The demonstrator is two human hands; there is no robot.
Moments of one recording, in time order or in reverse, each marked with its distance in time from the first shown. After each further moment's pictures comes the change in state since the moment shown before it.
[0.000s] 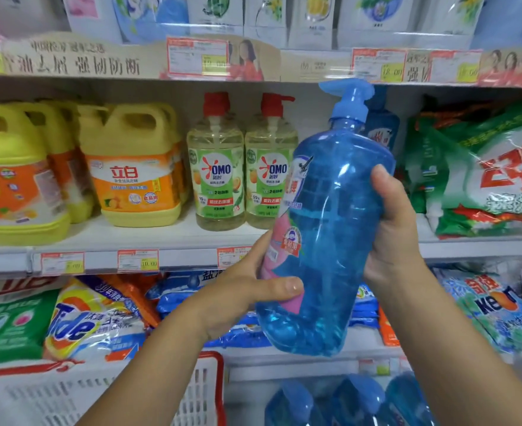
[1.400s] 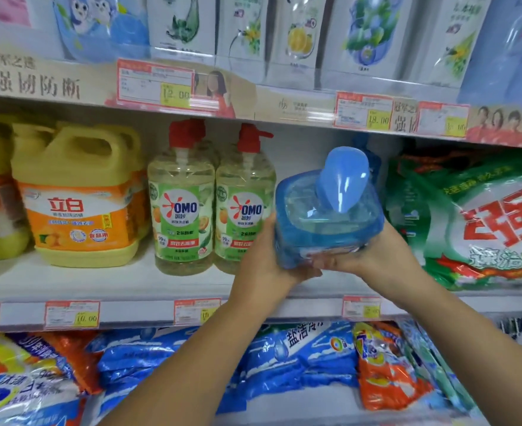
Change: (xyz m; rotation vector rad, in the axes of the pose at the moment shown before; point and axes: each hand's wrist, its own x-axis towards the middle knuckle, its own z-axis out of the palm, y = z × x) left_hand 0.156 -0.018 0.003 0.505 0.482 0.260; right_hand 0.045 -0.048 -0.088 -1.154 0.164 -0.135
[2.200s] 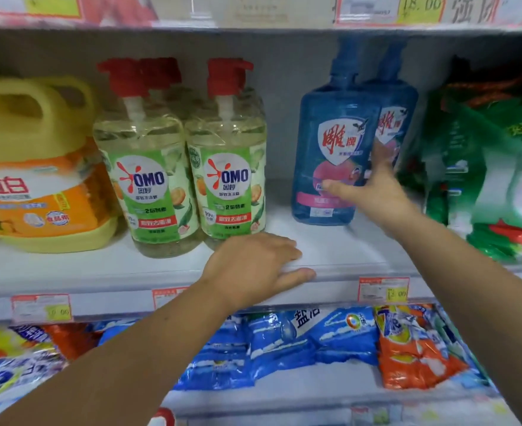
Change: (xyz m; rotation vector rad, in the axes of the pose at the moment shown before) left_hand 0.018 -0.038 -0.003 0.961 -0.279 0.495; right_hand 0.097 0.110 0.001 -0.019 0.144 0.296
